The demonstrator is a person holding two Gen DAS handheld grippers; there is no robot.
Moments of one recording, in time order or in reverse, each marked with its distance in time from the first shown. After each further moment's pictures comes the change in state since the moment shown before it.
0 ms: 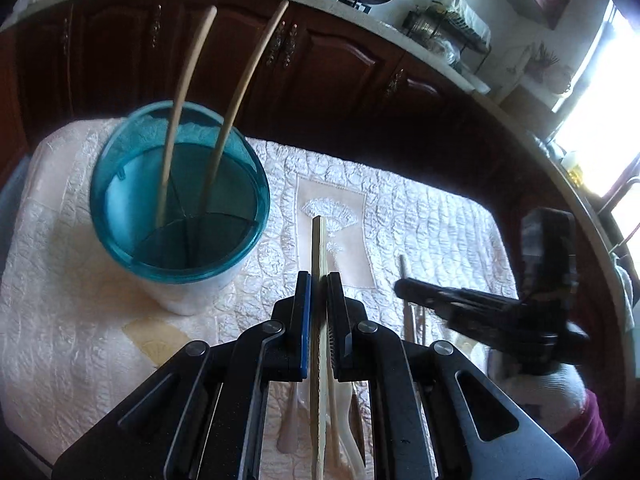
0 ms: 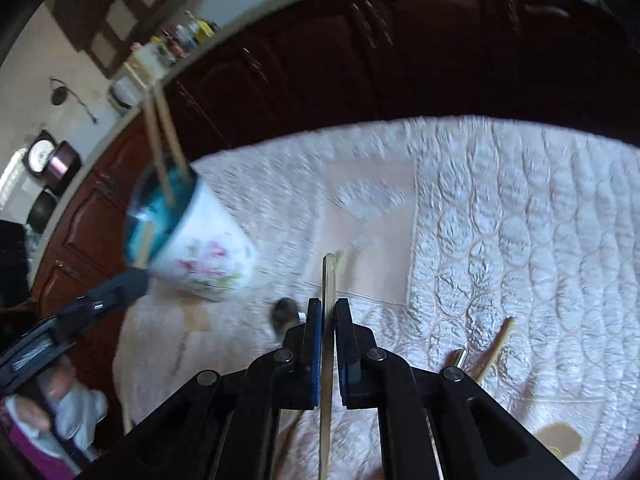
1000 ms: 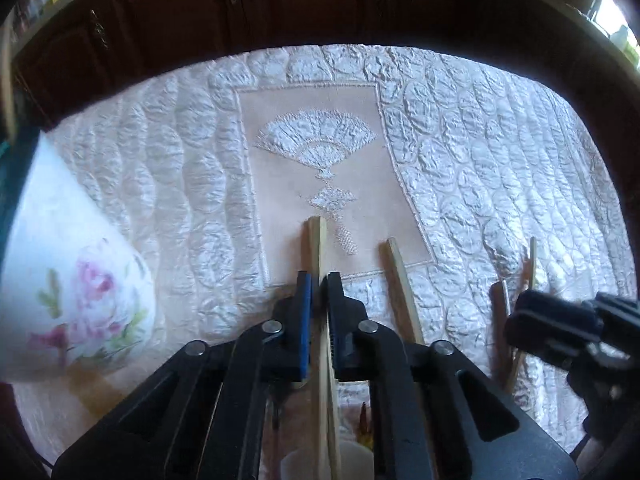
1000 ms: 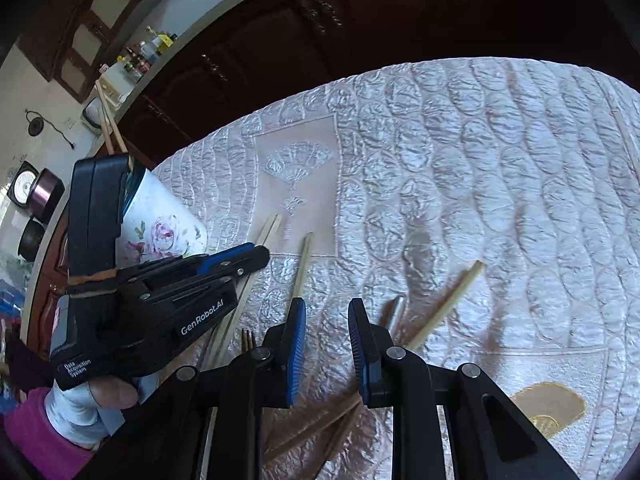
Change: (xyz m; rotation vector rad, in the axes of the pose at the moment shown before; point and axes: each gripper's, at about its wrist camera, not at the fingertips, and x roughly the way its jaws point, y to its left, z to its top) left arm 0.176 -0.054 -0.010 0.238 0.259 0.256; right arm -0.013 -0.077 -0.053 0.136 0.043 -0.035
